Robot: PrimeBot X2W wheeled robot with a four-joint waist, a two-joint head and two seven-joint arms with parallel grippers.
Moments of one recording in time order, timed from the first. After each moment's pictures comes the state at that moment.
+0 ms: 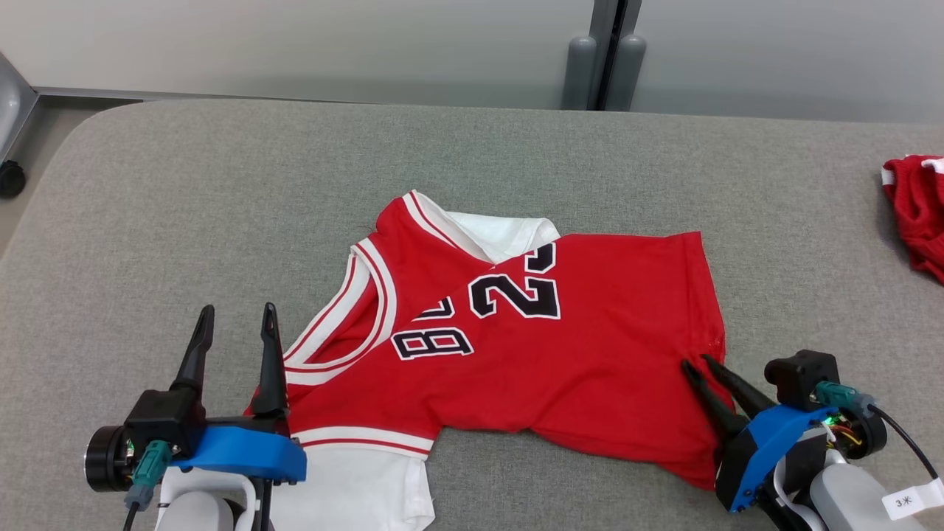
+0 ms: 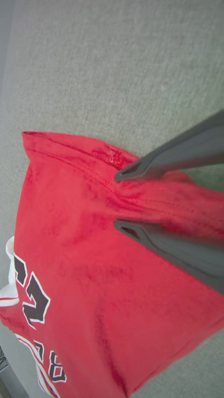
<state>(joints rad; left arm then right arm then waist) -0.15 0.05 0.01 0.29 -0.11 -0.10 -0.26 -0.28 -0.34 0.37 0.46 0.45 0.13 -0.03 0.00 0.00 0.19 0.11</state>
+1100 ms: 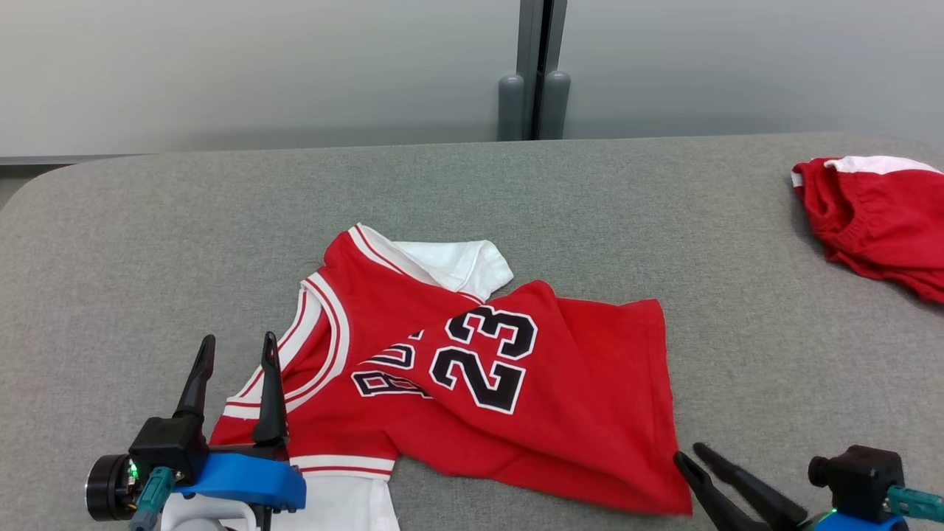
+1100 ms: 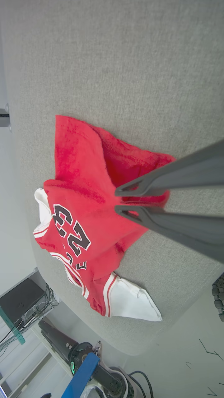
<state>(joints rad) -0.08 0.05 0.01 0.27 -0.10 -0.09 -0.26 0.16 -0.44 0.32 -0.19 0.68 0.13 0.12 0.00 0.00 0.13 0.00</state>
